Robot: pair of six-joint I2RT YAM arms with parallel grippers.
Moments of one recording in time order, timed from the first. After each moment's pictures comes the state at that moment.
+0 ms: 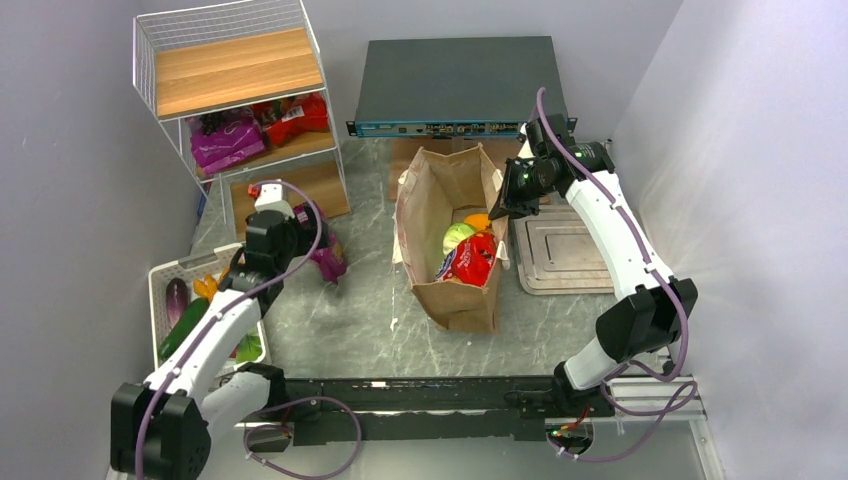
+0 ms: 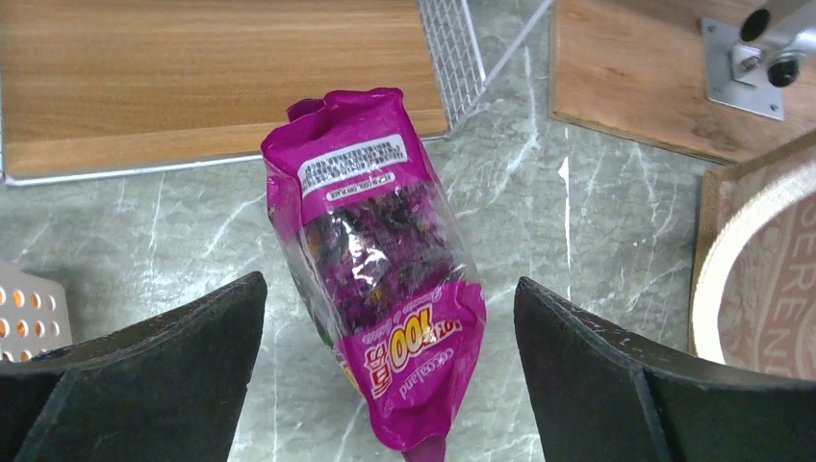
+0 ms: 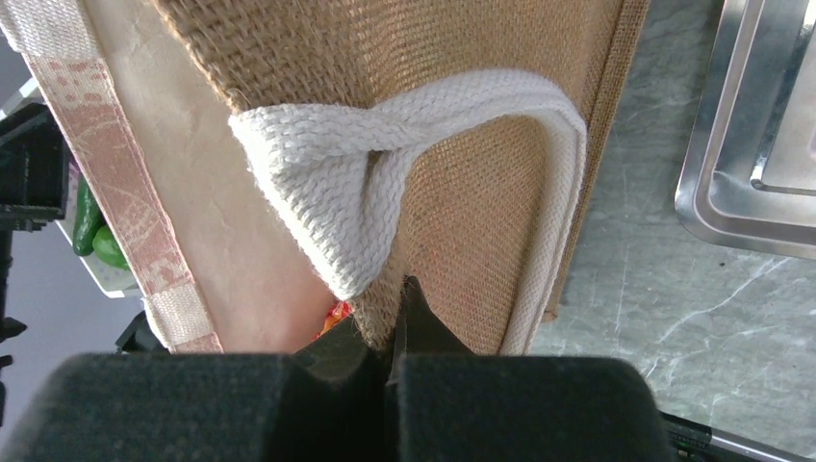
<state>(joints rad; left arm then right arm) -0.21 0.96 0.60 -0.03 -0.15 -0.36 0.28 1.57 1.67 -1.14 -0.30 0.50</state>
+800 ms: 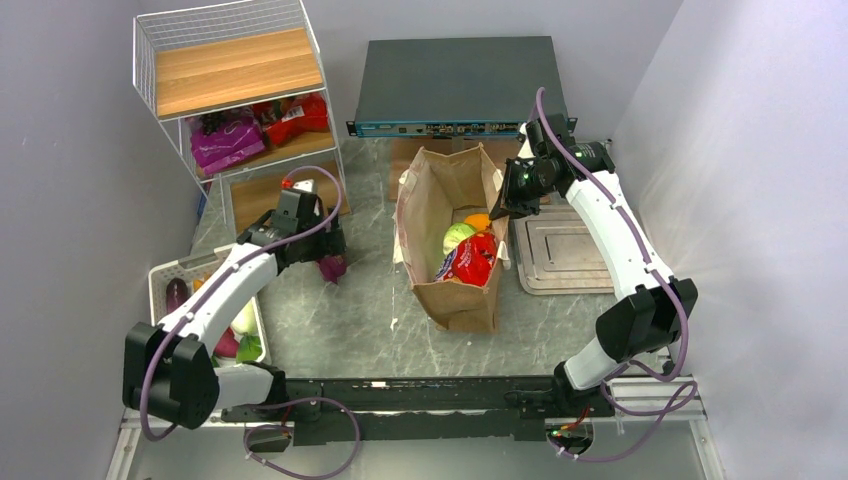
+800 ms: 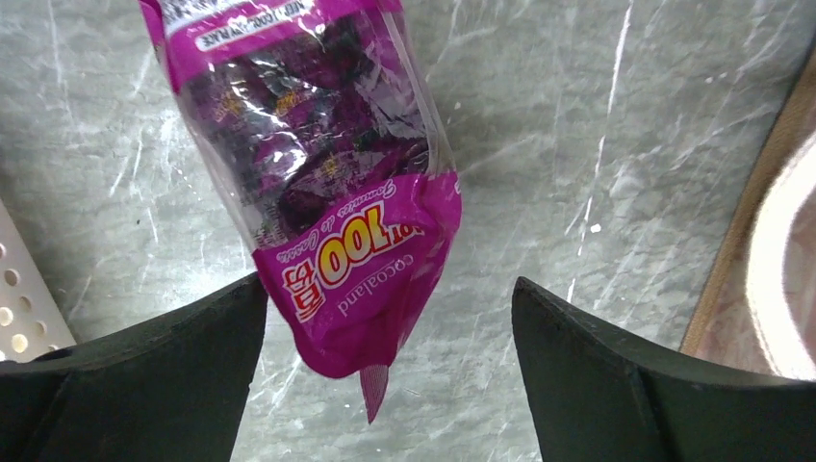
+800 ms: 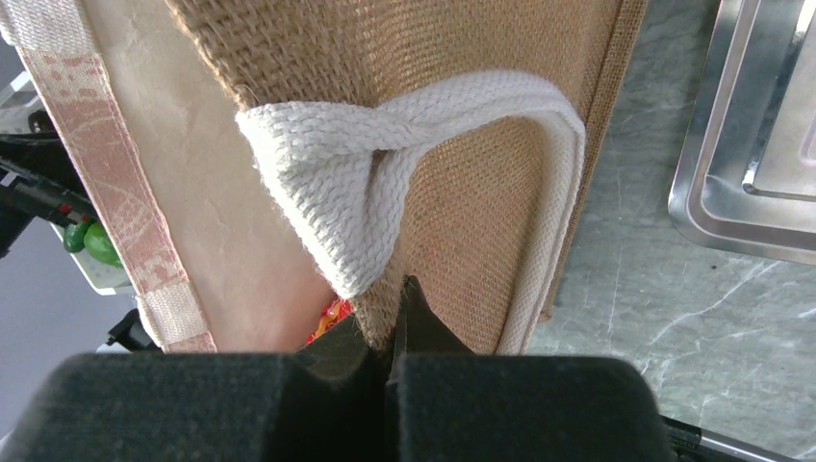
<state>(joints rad) -0.30 1.24 0.94 -0.57 -0.13 -0.46 0.27 1.57 1.67 -1.14 -0.29 0.48</state>
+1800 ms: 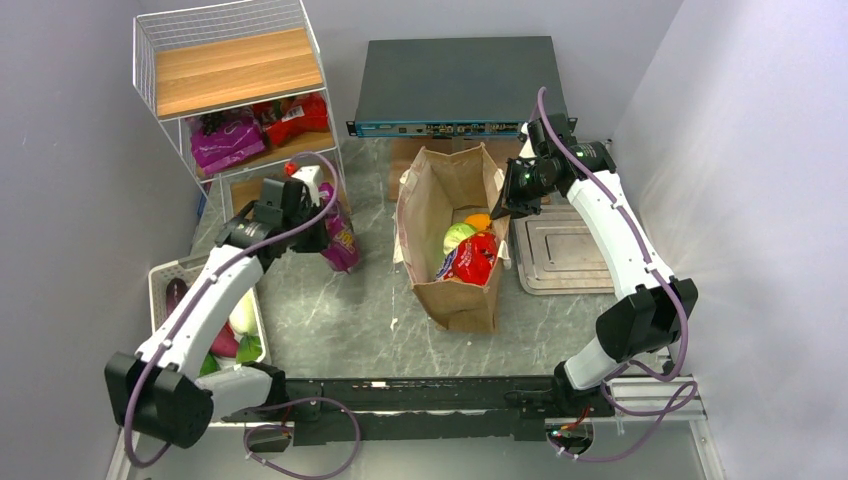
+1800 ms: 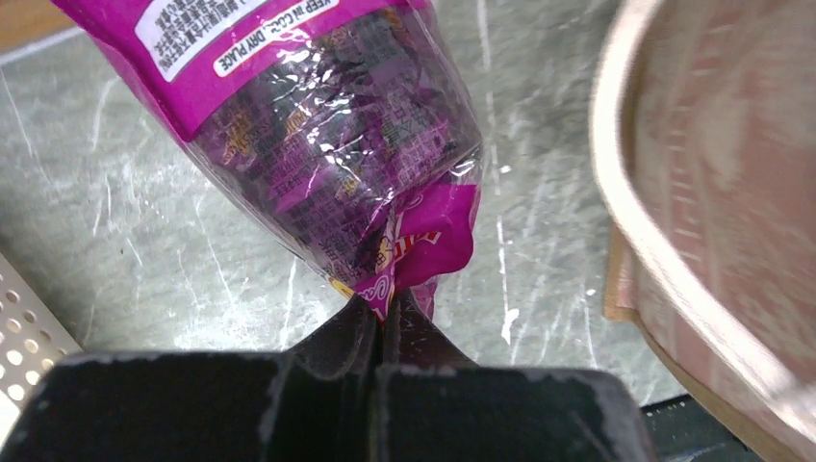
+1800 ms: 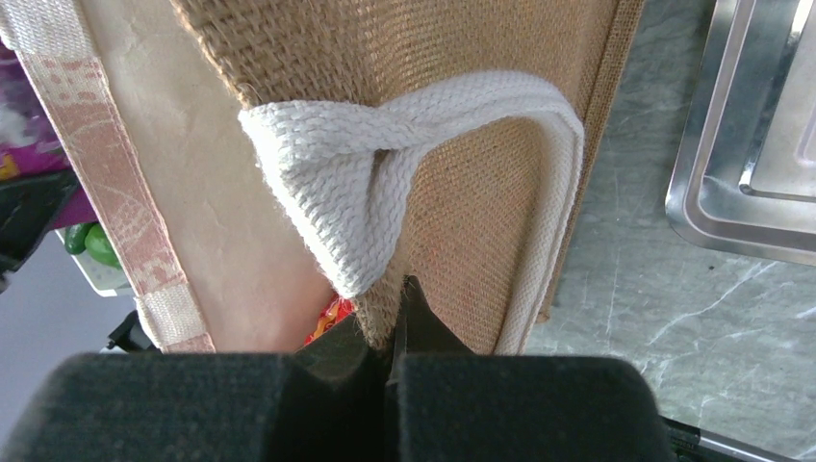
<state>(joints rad) -0.31 1.20 1.06 -0.69 0.04 -0.33 0.26 1.57 1.67 -1.14 -0.30 0.47</state>
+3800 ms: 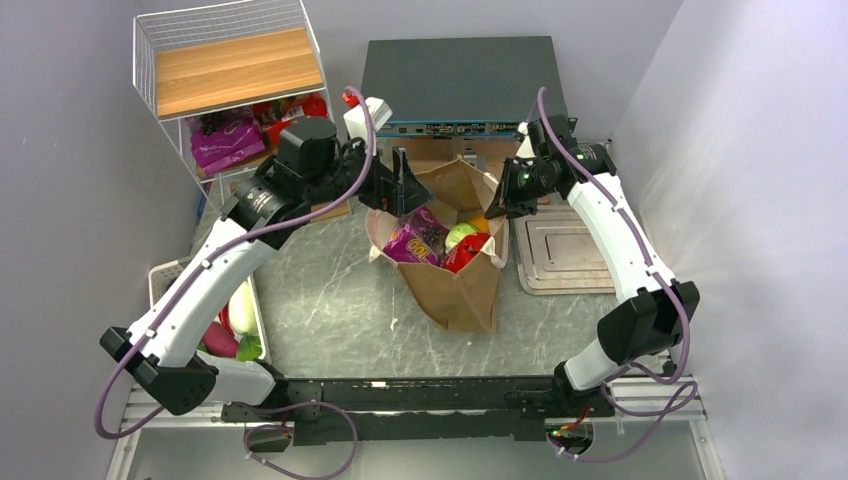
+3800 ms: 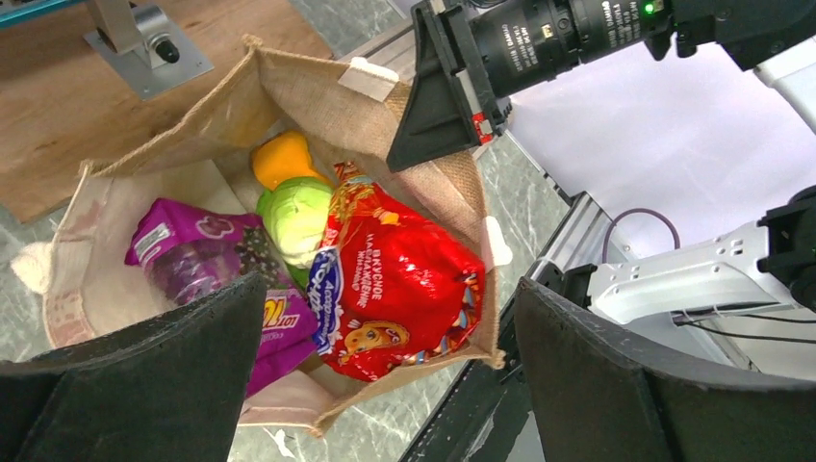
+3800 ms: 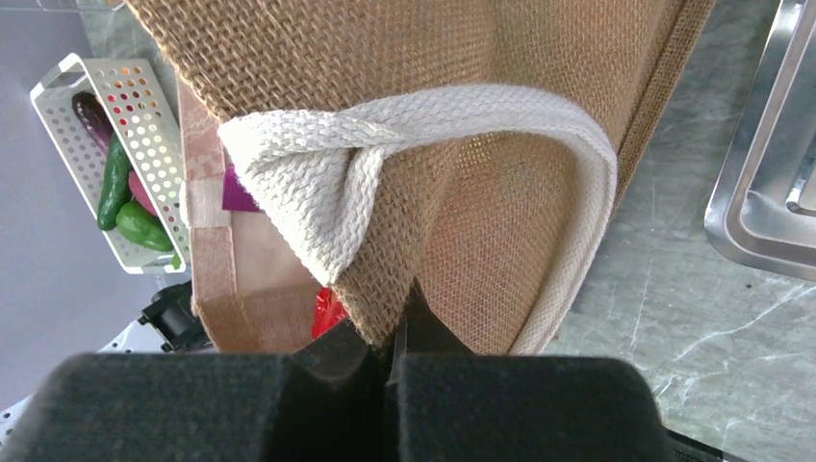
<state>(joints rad) -0.65 1.33 1.65 -0.61 0.34 -0.36 0.27 1.55 1.66 -1.10 -0.37 0.48</state>
